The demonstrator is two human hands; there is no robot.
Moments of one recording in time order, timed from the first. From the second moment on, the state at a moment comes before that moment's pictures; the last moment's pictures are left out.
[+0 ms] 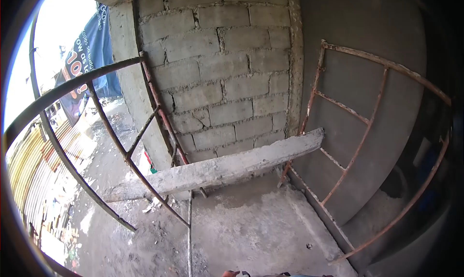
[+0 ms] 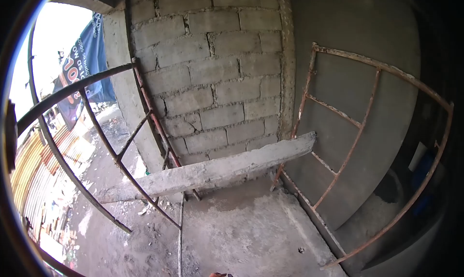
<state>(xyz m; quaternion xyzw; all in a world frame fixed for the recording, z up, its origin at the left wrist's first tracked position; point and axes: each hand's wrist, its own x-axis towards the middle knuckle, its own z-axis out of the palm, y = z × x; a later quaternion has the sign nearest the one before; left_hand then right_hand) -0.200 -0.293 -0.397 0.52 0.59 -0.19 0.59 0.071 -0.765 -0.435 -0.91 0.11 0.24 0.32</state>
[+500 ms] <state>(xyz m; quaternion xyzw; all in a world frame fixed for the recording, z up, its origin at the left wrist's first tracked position) -0.158 -0.287 -0.409 0.67 0.49 -0.16 0.54 0.083 -0.784 -0.355 -0.82 0.23 0.38 0.36</state>
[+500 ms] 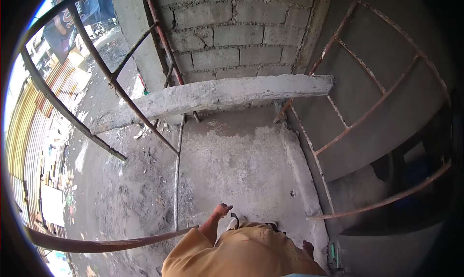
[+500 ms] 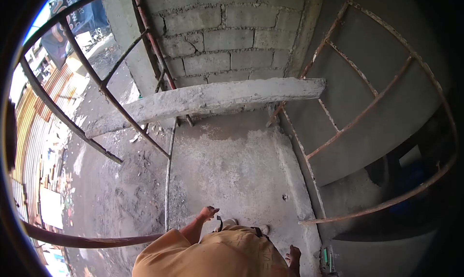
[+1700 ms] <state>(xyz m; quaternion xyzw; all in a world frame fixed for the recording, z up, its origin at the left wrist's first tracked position) -0.073 -0.287 -0.396 0.66 0.44 -0.25 0.55 -0.032 -0.815 -0.367 -0.73 0.44 0.32 0.41</state>
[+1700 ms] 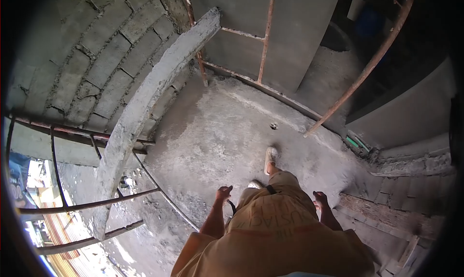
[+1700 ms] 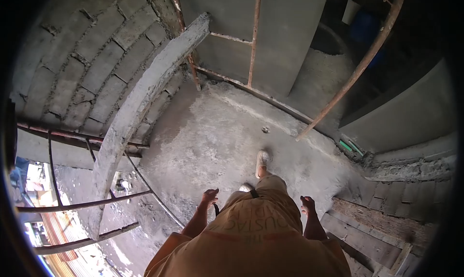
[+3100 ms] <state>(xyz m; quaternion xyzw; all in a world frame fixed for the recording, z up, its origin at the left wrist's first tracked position) 0.700 0.064 -0.043 0.63 0.15 0.19 0.73 0.809 -0.453 -0.135 -0.72 0.10 0.00 0.69</state>
